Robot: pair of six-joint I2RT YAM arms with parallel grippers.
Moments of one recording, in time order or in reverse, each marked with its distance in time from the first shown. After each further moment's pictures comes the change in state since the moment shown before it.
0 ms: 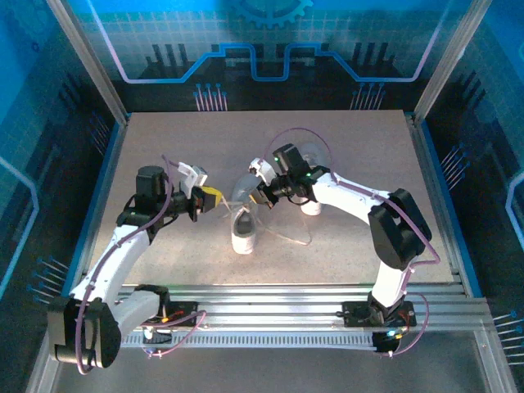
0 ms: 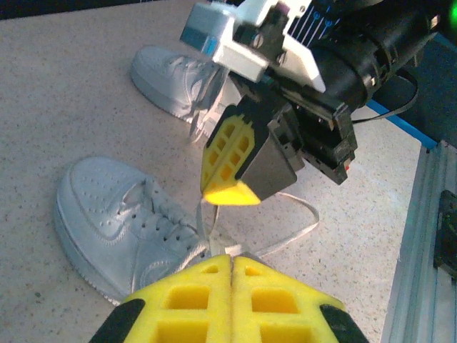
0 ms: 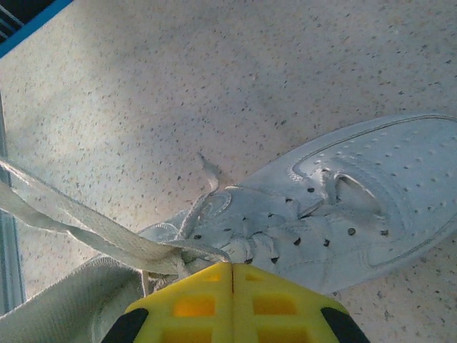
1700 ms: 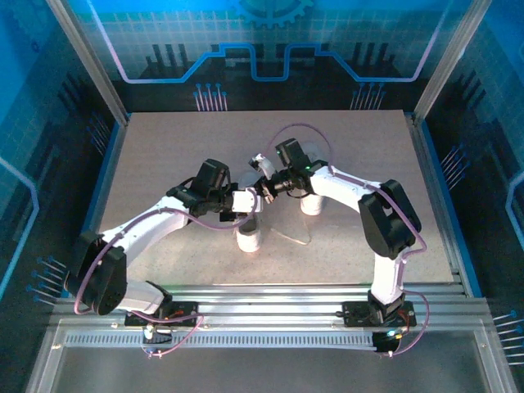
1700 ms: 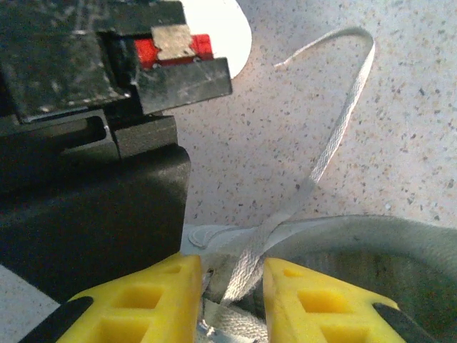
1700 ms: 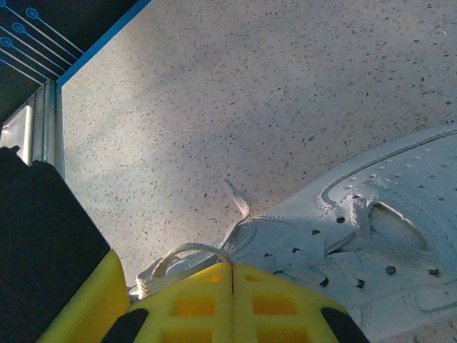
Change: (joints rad) left arm -0.417 0.370 0.239 -0.133 -0.449 0.883; right arm -0.061 0.122 0.089 -0.005 -0.217 0.018
